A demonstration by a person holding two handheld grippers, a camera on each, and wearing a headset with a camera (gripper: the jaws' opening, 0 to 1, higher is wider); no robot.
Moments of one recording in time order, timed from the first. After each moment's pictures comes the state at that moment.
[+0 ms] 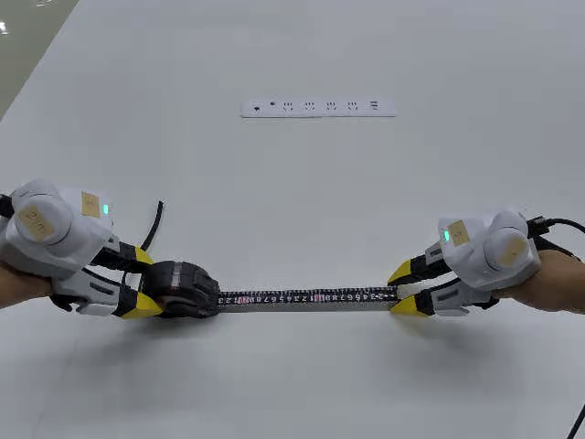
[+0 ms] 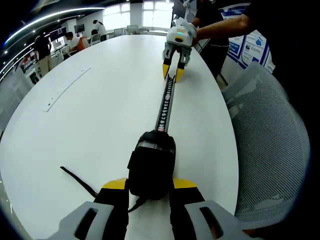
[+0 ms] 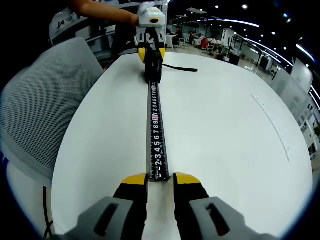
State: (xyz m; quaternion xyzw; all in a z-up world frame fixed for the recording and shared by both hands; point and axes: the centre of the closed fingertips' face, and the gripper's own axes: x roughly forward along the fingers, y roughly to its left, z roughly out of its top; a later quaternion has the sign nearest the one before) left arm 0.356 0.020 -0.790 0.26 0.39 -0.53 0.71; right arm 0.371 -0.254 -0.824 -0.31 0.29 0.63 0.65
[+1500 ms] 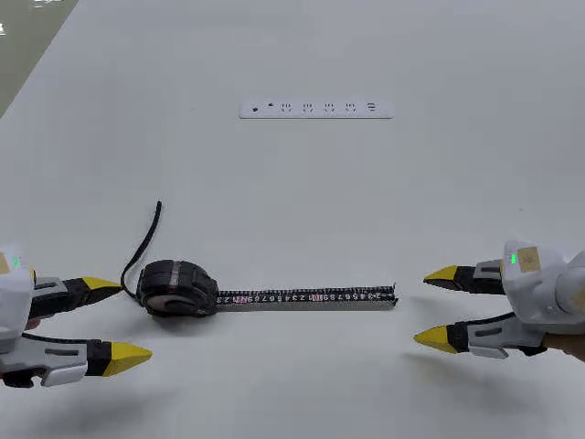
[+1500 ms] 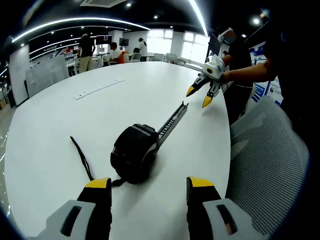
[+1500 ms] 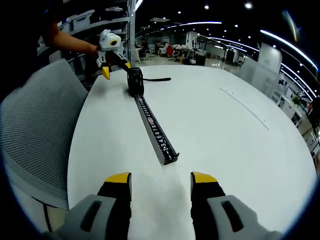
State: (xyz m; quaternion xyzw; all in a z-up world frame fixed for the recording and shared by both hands) left arm 0.310 0.036 -0.774 0.12 0.33 -0.43 0.83; right arm 0.342 -0.287 -0.800 -0.23 0.28 0.53 0.76
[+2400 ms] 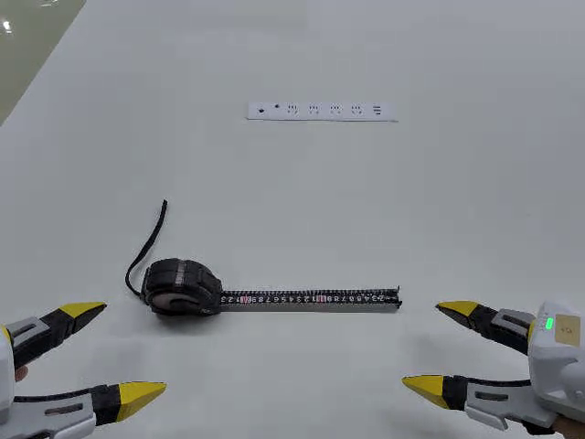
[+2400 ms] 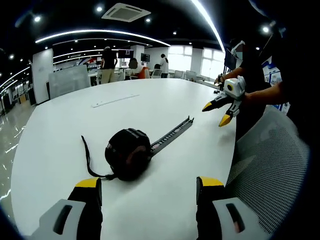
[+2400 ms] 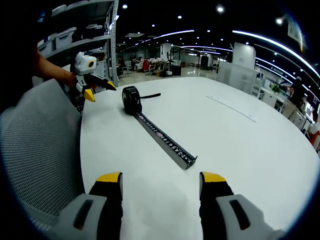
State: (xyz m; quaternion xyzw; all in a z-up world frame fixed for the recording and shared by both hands) left arm 0.281 0.026 -0.759 0.07 0.28 -0.35 0.89; right arm 0.303 -0.270 -0.779 -0.16 0.26 0.46 0.83
